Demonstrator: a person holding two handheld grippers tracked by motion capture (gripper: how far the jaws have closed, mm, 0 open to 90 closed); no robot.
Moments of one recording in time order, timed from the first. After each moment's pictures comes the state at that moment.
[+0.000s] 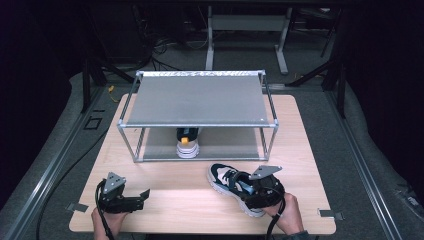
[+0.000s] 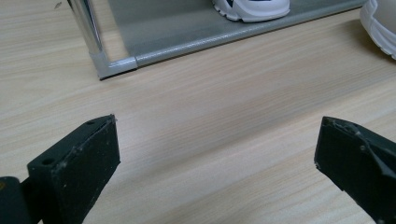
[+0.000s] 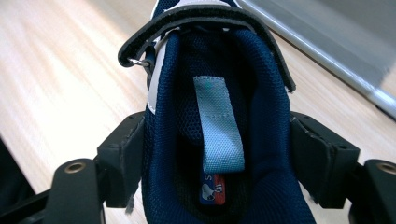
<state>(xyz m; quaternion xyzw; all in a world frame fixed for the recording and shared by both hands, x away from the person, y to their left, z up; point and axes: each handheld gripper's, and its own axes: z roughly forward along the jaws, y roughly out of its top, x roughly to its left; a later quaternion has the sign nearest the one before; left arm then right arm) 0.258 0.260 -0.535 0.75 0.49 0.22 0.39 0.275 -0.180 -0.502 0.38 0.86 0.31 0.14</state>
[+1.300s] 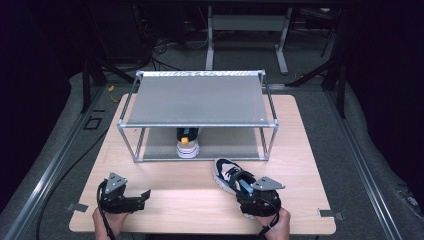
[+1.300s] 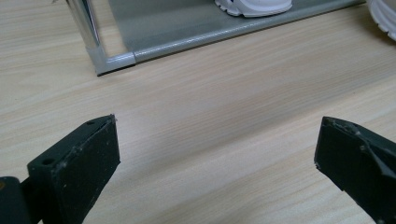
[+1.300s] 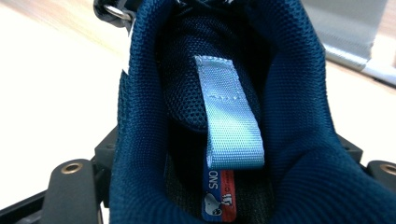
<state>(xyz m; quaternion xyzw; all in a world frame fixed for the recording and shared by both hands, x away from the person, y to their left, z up) 0.258 0.259 -0.537 0.75 0.49 0.22 0.38 0.254 -0.177 -0.540 0.44 0.79 0.37 0.20</state>
